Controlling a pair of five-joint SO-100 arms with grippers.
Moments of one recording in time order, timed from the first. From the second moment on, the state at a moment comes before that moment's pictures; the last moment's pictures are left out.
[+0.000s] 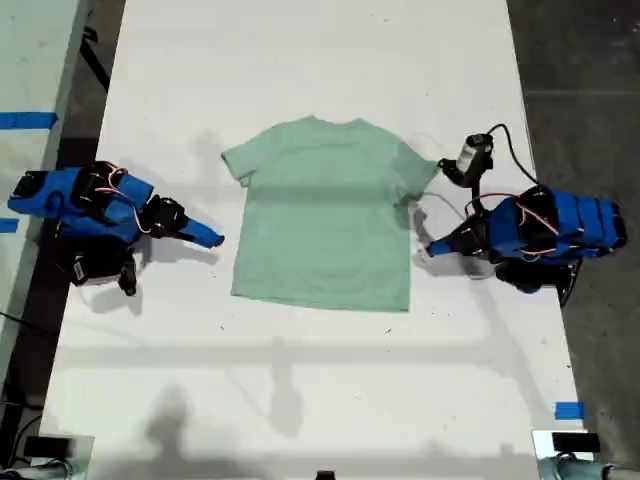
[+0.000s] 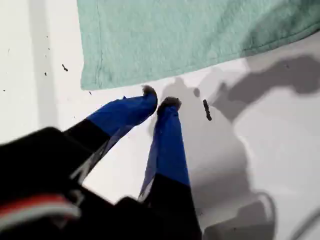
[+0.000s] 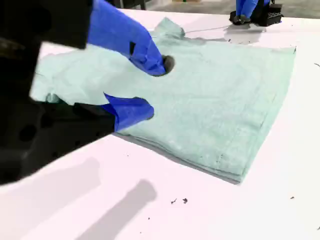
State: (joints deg) arm 0 -0.7 200.0 182.2 59.1 -1.8; arm 1 5.7 198.8 176.1 72.0 -44.9
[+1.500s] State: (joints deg) arm 0 -47.2 129.7 116.6 77.2 28.7; arm 1 37.4 132.6 109.8 89.6 -40.9
